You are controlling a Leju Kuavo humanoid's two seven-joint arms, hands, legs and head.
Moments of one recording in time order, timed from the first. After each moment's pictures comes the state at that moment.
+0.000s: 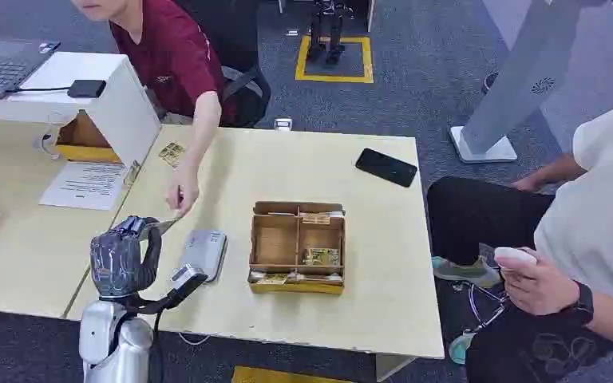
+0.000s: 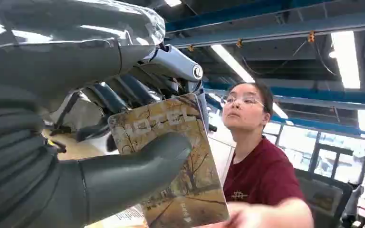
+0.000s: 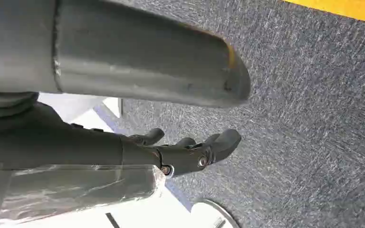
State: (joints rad) left arm -0.14 -0.29 0.39 -1.40 -1.42 0.69 -0.70; right arm -0.07 0.11 -0.66 -0.20 1.32 -0.42 0.02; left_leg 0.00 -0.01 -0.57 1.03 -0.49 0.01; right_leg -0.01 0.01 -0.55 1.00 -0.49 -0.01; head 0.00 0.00
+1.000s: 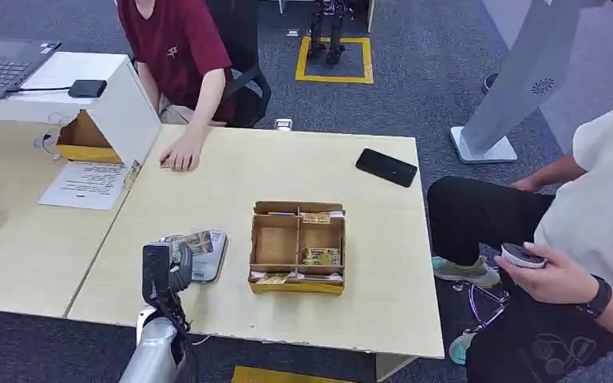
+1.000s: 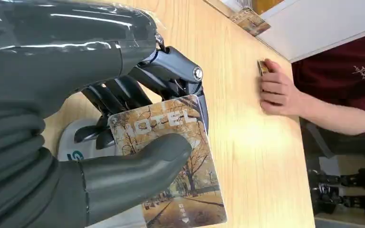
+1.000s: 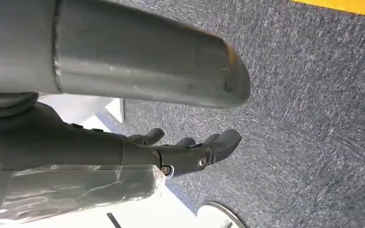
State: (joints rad) left arm -0.22 -0.20 0.13 -0.99 -0.35 0.38 -0.50; right arm -0.07 0.12 -0.73 -0.20 1.35 -0.43 0.01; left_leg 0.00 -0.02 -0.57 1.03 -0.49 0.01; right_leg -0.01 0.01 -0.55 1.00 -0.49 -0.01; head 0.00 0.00
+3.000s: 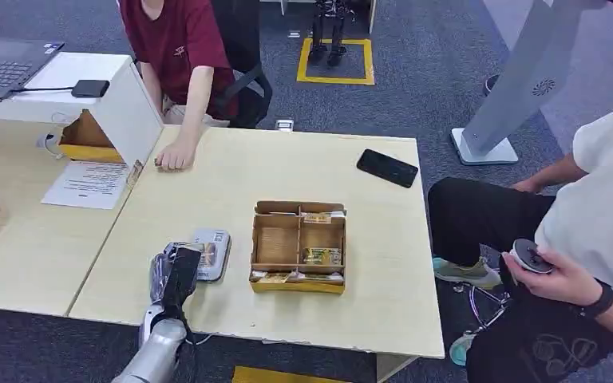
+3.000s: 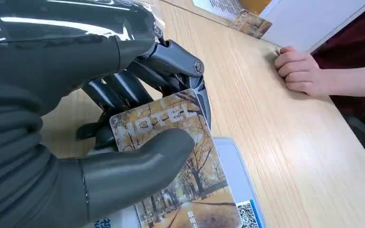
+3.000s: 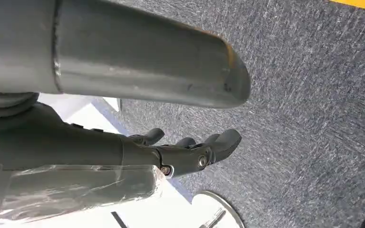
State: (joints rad) left arm -0.30 -0.12 0.01 -0.72 -0.54 0.58 -0.43; right arm -0.08 0.12 -0.76 -0.20 1.42 -0.44 0.01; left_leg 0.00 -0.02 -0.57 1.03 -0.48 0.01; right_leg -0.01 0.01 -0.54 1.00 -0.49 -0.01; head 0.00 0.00
